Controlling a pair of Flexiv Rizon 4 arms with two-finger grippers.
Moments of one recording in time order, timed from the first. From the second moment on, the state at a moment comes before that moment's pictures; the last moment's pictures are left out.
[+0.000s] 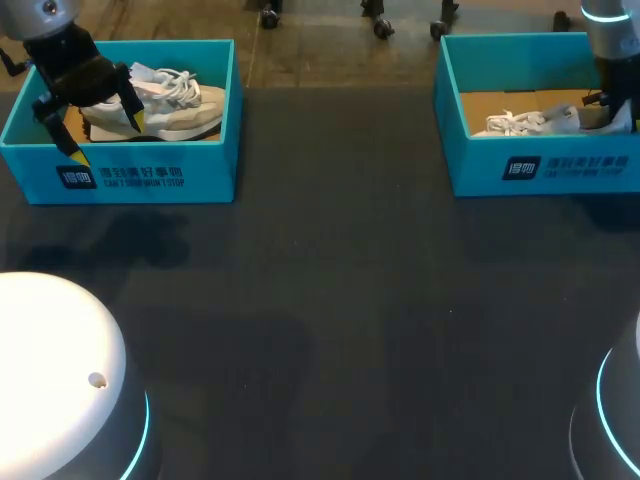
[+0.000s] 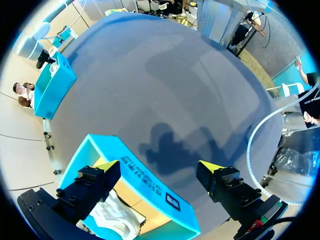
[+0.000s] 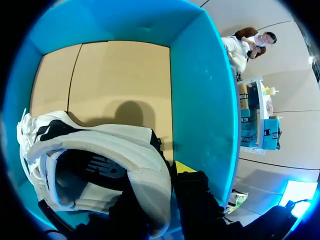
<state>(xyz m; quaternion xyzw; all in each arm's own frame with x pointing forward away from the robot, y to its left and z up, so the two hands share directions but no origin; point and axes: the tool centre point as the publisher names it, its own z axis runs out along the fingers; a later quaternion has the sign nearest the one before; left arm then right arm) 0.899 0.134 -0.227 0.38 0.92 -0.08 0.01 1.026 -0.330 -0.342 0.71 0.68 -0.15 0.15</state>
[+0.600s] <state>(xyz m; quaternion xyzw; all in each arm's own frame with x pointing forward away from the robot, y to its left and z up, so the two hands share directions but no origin) 0.899 0.134 -0.227 0.38 0.92 -0.08 0.01 1.027 -0.341 -0.355 0.71 0.68 -0.13 0.12</state>
